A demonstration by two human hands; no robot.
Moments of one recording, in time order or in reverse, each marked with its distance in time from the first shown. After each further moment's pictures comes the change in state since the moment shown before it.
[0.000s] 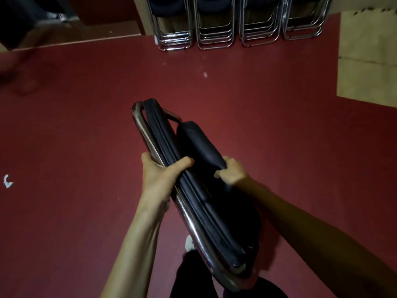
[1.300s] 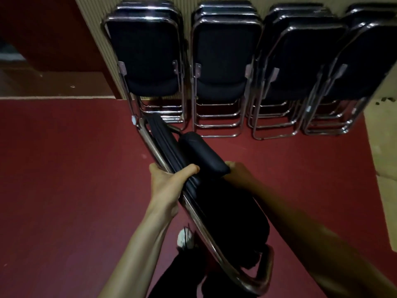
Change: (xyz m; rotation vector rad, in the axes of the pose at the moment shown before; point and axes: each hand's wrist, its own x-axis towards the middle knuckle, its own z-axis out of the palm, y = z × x) left_hand 1.057 0.351 0.421 -0.154 -0.068 -0.147; right_hand 1.041 -0.406 -0.405 -0.138 0.029 -0.089
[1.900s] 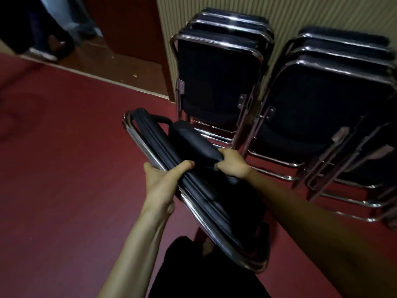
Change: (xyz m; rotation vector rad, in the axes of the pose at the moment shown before) left_hand 0.326 0.154 0.018 -0.182 0.406 0.011; right_hand 0.406 -0.216 -0.035 -0.264 -0.296 -0.217
